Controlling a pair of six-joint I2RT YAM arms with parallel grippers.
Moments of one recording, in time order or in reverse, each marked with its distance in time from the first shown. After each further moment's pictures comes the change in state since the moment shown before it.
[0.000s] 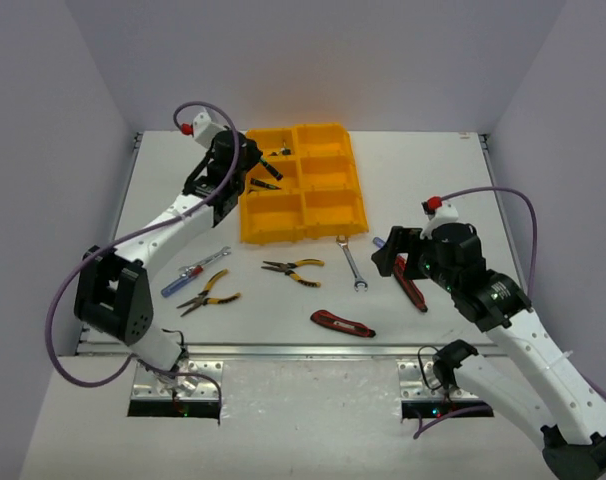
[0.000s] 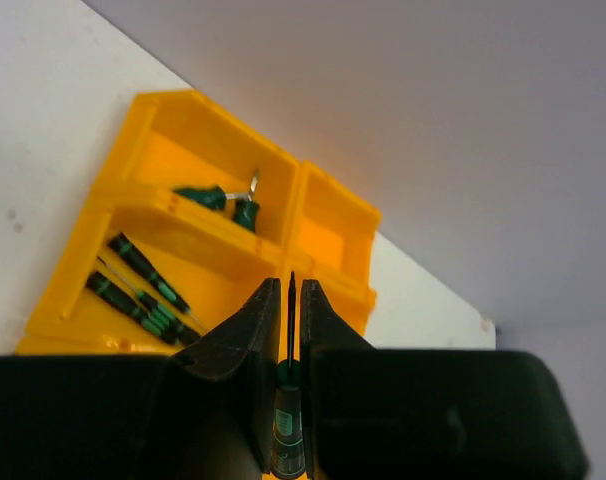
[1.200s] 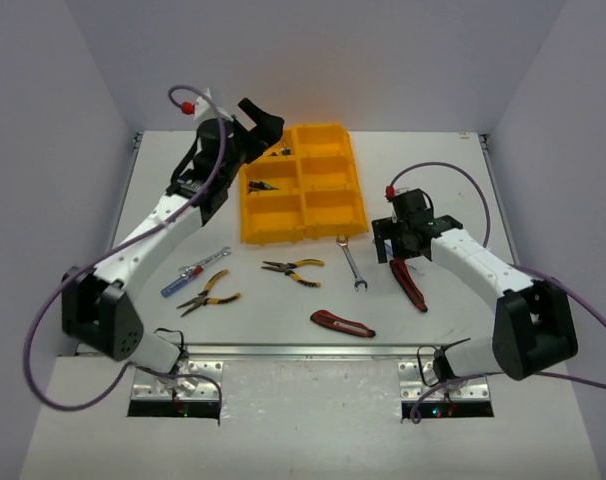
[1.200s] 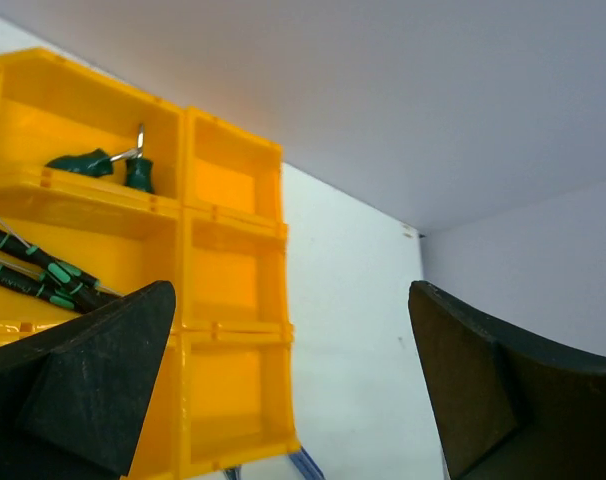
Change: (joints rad) left arm 0.022 -0.033 0.116 -0.074 0.229 0.039; right arm -0.156 0.644 0.089 0.075 0.127 -0.302
